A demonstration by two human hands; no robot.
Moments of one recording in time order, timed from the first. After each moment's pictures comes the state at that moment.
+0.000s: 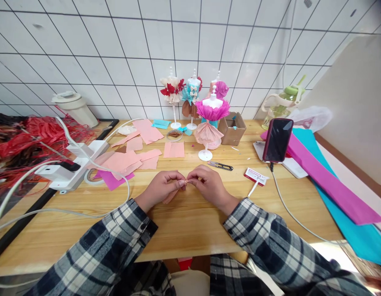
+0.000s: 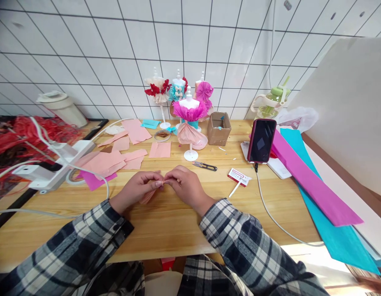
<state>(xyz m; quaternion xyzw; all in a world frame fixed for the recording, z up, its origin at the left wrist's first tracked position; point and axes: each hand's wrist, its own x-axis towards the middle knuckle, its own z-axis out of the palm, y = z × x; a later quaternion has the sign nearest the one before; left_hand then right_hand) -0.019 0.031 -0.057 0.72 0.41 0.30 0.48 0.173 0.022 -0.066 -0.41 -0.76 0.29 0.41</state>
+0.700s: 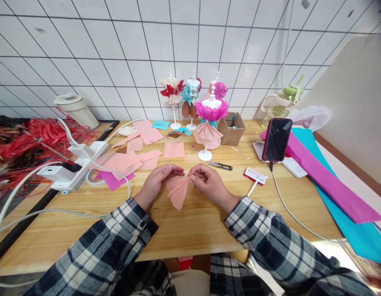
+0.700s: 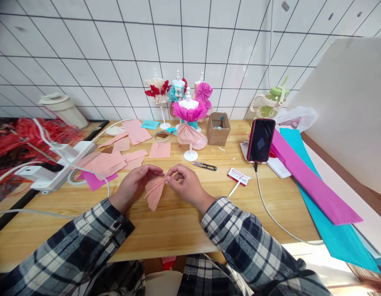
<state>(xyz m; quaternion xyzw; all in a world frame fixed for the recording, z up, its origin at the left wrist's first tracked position) -0.026 0.039 -0.067 0.57 0.39 0.44 0.58 0.171 0.020 -0.066 -0.41 -0.64 0.47 0.44</state>
